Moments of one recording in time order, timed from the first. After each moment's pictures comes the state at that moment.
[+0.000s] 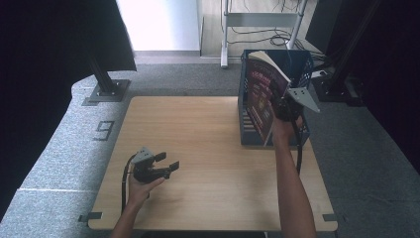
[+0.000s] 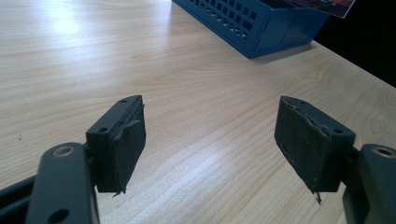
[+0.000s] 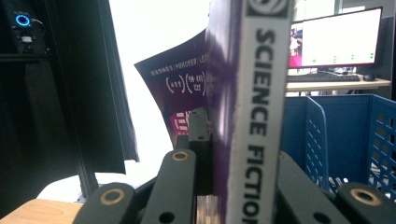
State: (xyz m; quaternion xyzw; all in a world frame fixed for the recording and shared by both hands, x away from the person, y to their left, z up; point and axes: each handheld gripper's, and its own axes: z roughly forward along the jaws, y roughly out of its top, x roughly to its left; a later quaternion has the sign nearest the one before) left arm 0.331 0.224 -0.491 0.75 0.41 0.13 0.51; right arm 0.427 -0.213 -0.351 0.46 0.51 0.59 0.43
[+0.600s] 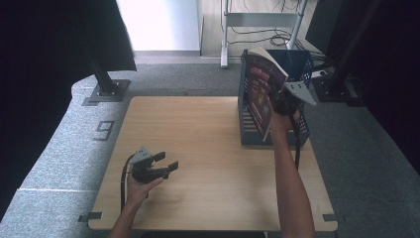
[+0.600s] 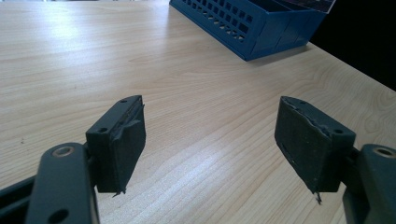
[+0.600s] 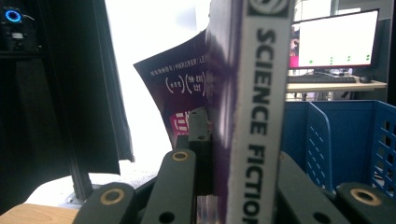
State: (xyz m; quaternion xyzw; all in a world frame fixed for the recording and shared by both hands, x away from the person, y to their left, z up) left arm 0.329 0.227 -0.487 0.75 0.40 0.13 0.51; right arm 0.445 -0.209 -0.347 0.46 0.51 0.58 0.44
